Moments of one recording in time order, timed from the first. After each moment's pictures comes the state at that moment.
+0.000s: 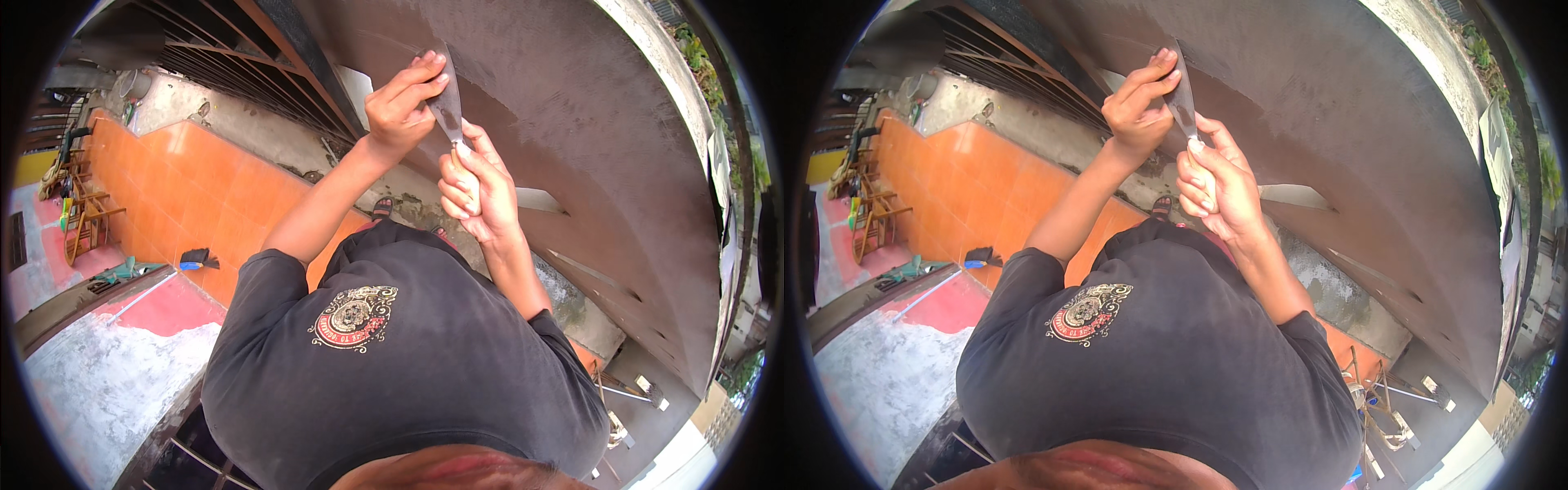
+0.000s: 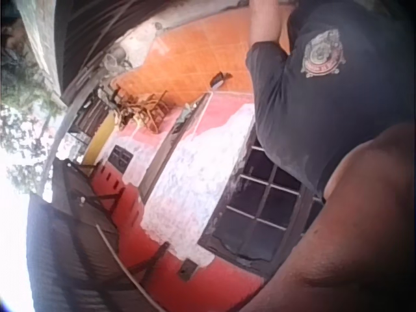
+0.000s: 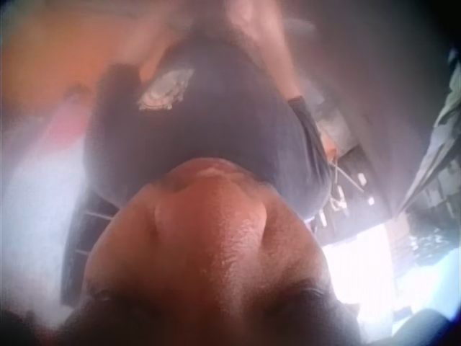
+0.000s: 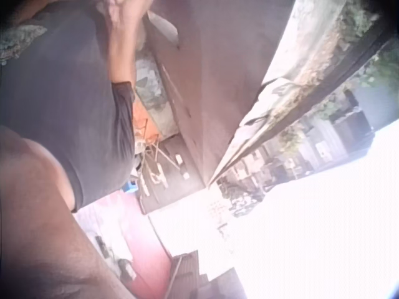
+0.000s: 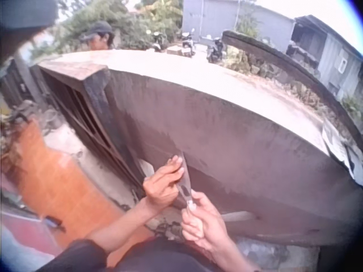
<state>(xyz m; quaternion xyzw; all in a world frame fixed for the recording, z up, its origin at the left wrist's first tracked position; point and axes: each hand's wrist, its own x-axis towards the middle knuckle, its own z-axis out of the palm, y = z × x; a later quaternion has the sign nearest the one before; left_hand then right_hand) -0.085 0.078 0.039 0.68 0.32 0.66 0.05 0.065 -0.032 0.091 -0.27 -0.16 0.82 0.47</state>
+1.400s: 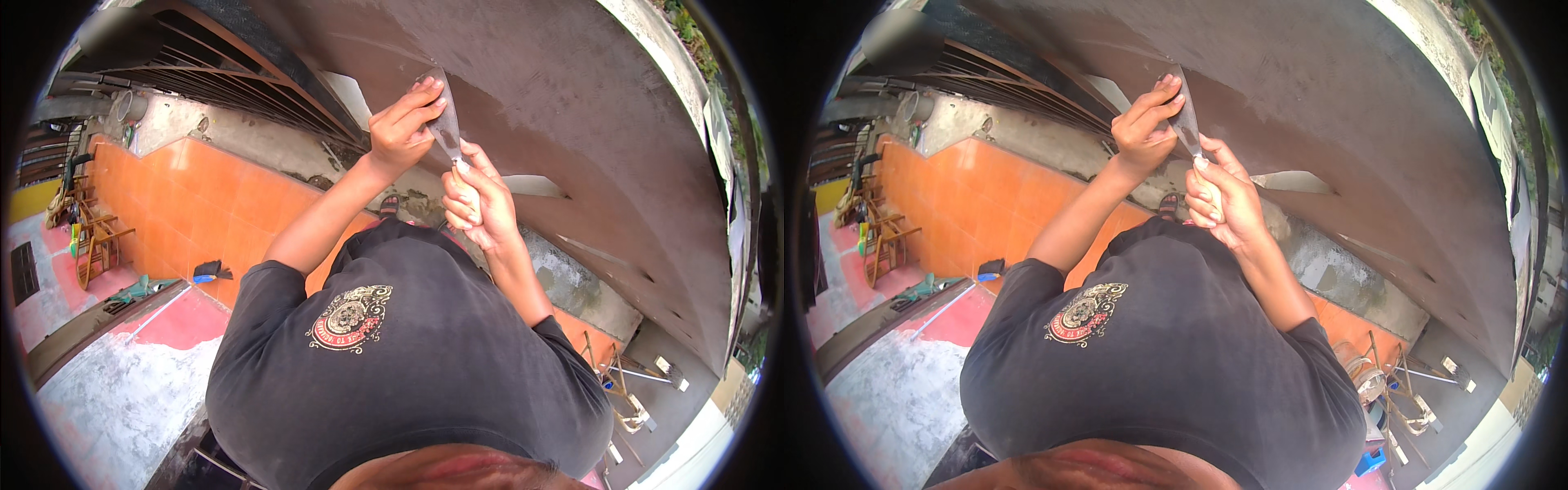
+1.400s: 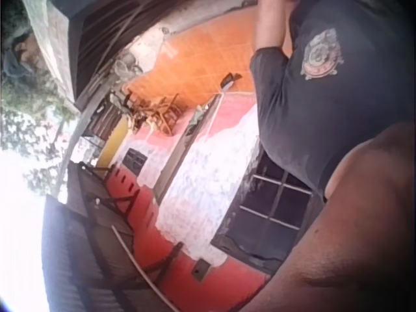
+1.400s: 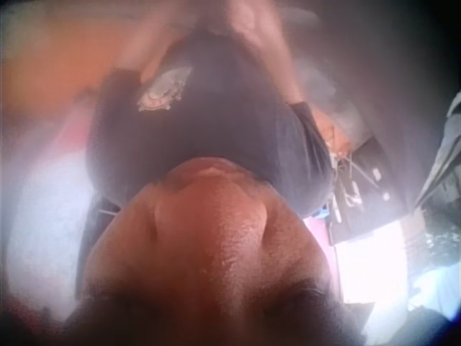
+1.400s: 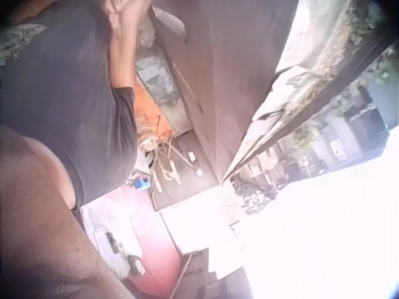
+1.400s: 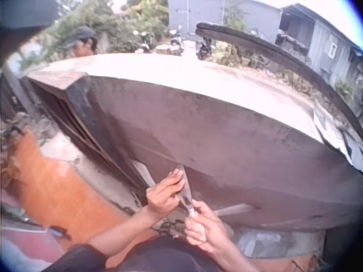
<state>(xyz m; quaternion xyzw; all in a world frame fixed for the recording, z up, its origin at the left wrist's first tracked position) -0.079 0.067 0.014 0.73 0.29 0.61 0.08 0.077 -0.043 0.071 -0.29 -0.10 0.82 0.48</state>
